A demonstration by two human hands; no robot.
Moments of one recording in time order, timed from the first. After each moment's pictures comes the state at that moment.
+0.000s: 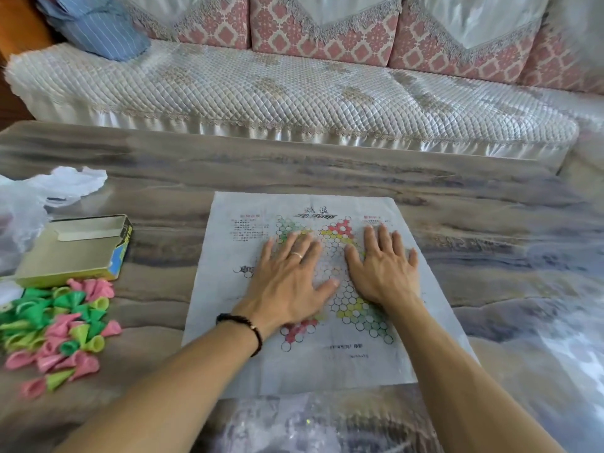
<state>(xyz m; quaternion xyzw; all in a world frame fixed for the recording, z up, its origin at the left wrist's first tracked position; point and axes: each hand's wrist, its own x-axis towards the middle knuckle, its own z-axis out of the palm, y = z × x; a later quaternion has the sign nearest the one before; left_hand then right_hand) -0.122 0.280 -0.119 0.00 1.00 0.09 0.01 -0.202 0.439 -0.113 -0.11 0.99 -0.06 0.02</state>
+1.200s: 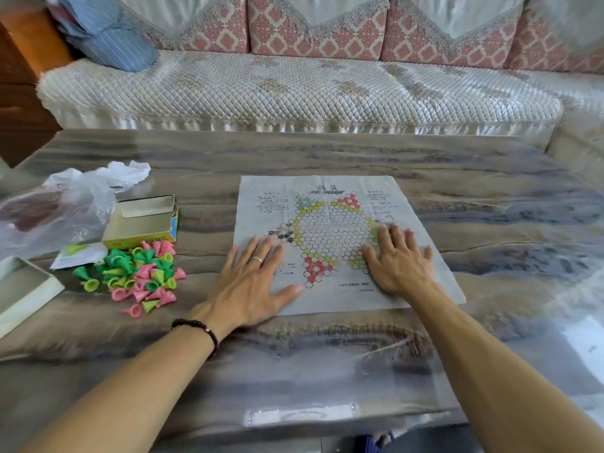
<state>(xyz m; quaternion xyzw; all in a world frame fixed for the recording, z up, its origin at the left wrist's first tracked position) 0.000 0.223 -0.116 -0.01 1.00 0.07 0.04 -0.119 0.469 -0.103 -0.10 0.99 -0.04 0.06</state>
